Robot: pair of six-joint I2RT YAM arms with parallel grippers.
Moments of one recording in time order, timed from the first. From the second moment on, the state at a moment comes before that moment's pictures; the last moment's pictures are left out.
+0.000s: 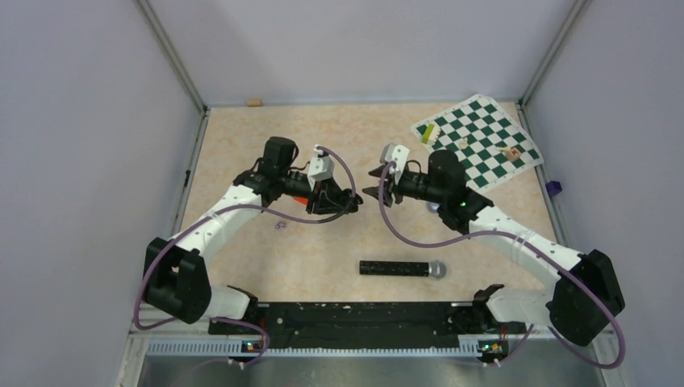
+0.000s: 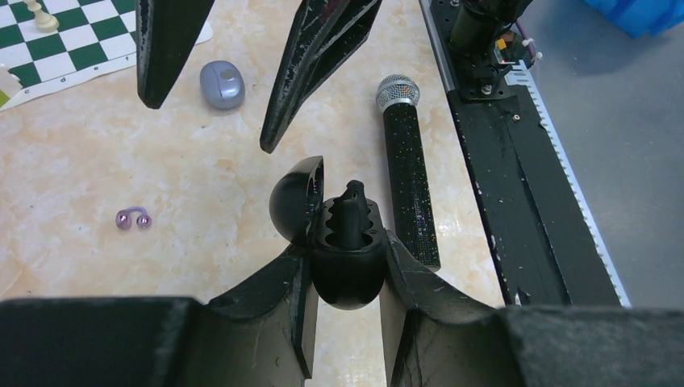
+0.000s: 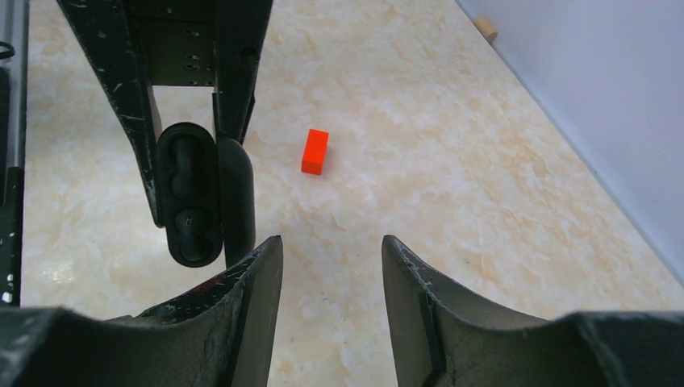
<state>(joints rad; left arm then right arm) -0.40 1.37 1.01 -0.33 1.22 0.57 0.62 1.21 0.83 0.19 -0.53 -0.30</state>
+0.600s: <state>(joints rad) -0.40 1.39 1.01 -0.35 1.21 0.58 0.63 1.21 0.83 0.13 -0.79 -0.34</state>
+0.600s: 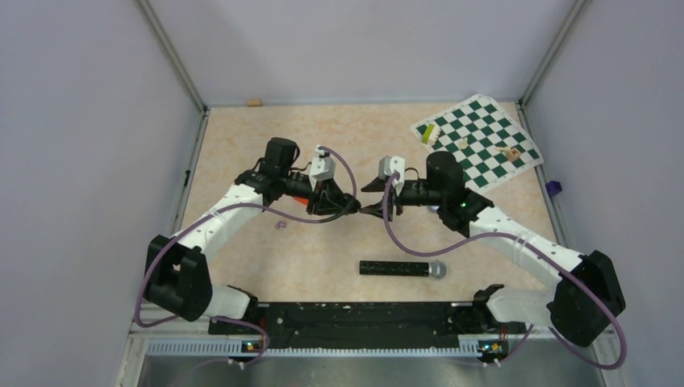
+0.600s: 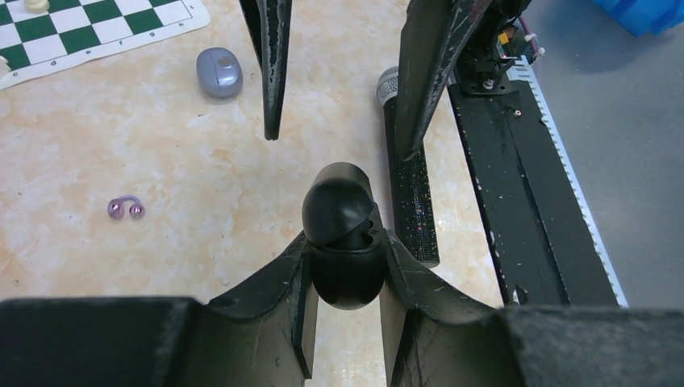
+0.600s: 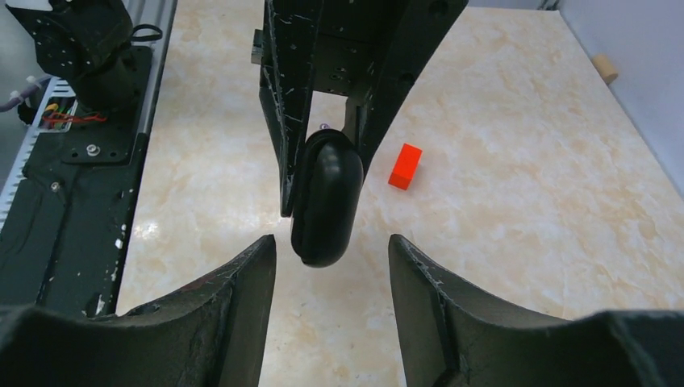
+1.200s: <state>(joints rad) -0.41 1.39 1.01 -0.34 1.20 0.57 0.63 1.19 0.83 0.19 -0.74 -0.29</state>
